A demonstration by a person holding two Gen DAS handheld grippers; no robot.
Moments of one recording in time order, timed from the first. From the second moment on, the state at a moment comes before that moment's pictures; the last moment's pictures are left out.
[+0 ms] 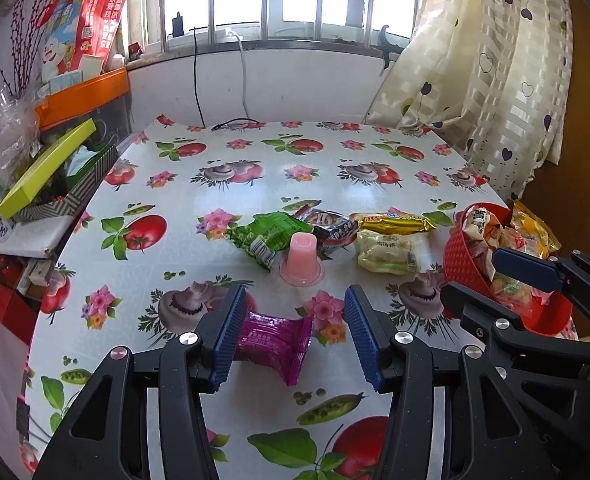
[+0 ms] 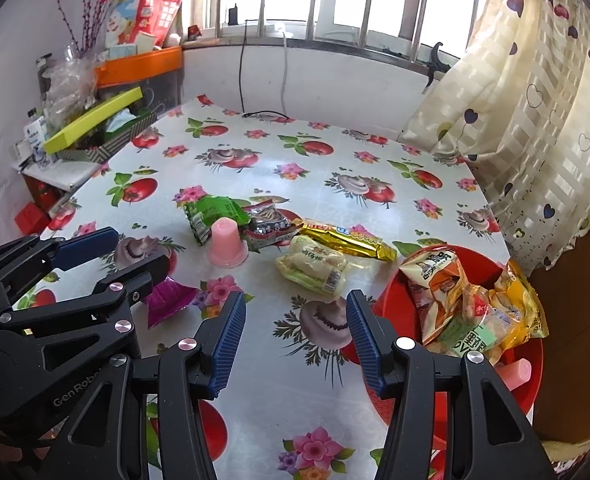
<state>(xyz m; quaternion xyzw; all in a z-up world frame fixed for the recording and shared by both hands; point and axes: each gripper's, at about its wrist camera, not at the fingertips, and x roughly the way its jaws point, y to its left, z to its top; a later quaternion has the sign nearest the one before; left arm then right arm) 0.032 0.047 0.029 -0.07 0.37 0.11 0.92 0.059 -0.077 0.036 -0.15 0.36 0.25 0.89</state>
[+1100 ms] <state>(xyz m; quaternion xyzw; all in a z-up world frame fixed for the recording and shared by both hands) 0.040 0.083 0.008 -0.09 0.38 0.10 0.92 0.078 -0.051 0.014 -0.16 0.39 0.27 0.87</state>
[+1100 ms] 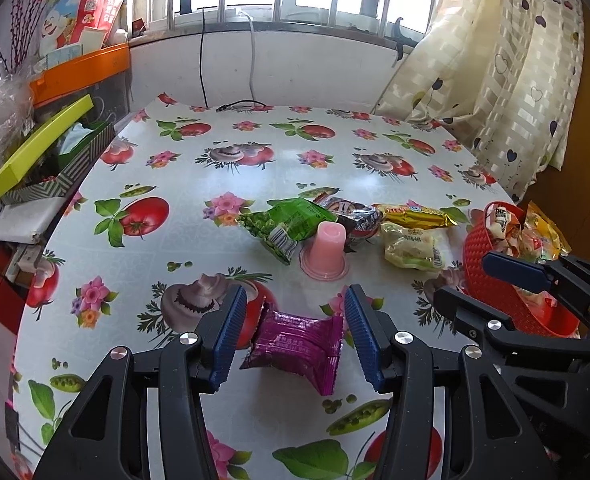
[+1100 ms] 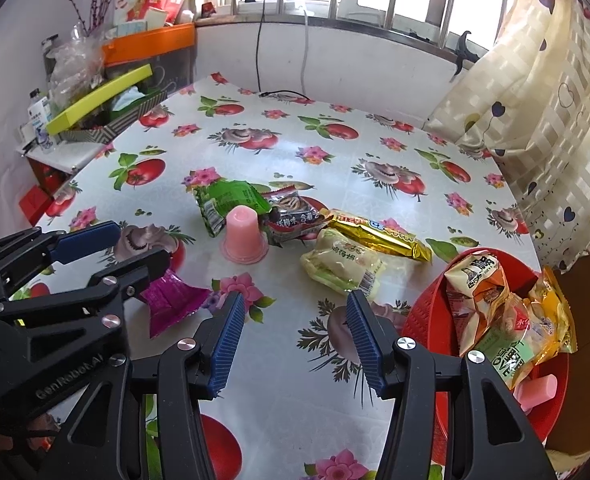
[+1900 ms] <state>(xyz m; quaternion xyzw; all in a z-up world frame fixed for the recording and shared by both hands) 0.019 0.101 -0.031 -0.17 0.44 0.04 0.88 0.086 -0.061 0.003 -0.14 0.40 0.29 0.86</state>
